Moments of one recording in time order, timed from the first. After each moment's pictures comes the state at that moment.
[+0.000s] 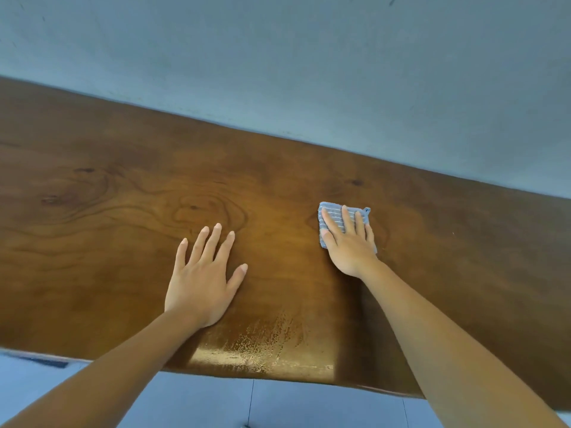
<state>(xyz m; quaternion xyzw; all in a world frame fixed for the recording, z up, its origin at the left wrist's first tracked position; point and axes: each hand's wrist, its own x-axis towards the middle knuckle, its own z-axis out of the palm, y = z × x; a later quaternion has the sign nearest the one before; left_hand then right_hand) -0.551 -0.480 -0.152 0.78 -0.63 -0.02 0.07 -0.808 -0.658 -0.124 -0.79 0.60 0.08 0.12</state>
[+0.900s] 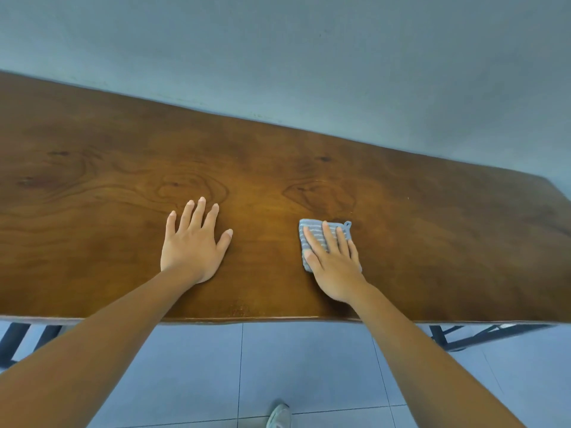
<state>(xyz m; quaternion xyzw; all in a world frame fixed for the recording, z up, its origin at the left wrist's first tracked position) -0.550 -0.480 -0.146 0.77 -0.63 -0.02 0.07 -0.842 -0.520 -0.124 -0.80 0.59 0.09 0.10</state>
